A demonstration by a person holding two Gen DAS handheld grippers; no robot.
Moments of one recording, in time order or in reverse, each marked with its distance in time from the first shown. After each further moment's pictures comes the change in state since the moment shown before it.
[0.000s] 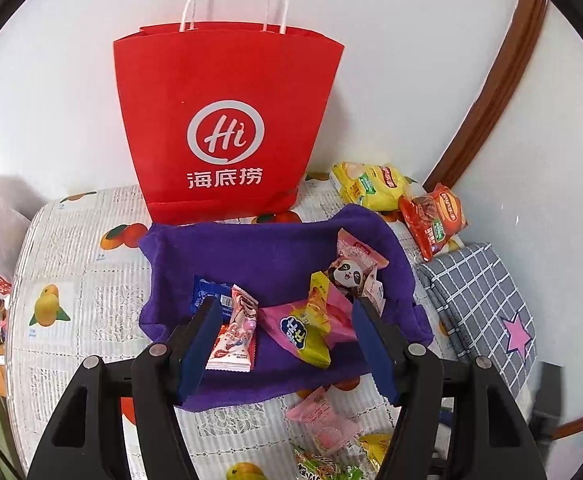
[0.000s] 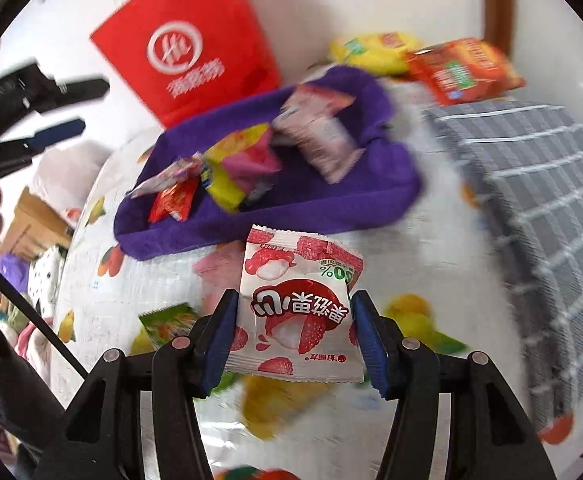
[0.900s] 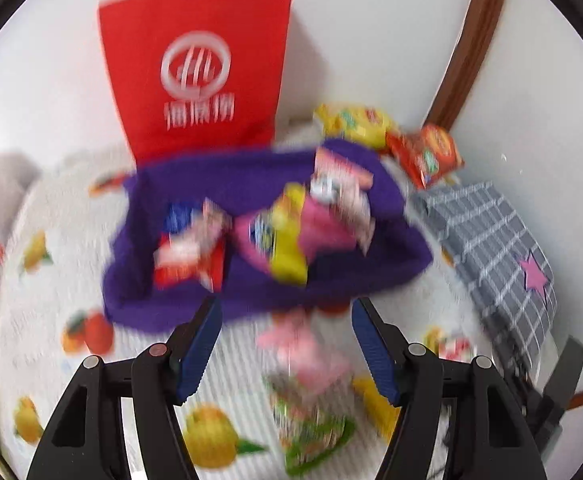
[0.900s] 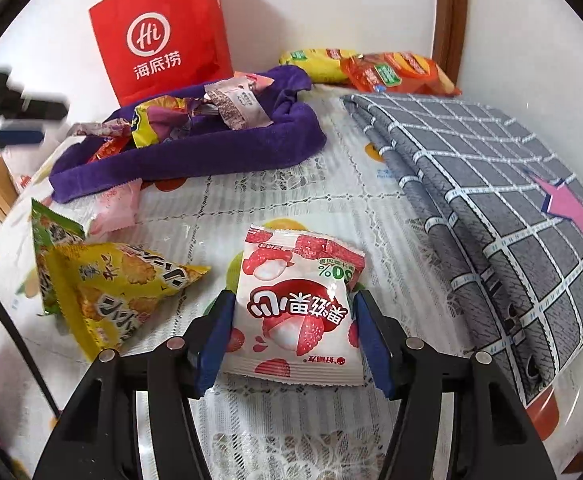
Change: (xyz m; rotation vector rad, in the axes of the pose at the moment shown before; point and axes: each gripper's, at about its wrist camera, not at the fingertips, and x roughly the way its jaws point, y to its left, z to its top) left arm 0.016 -0.036 -0.097 0.035 0.072 0.033; right arm 0.015 -0.048 -0.077 -0.130 -0.158 -0.193
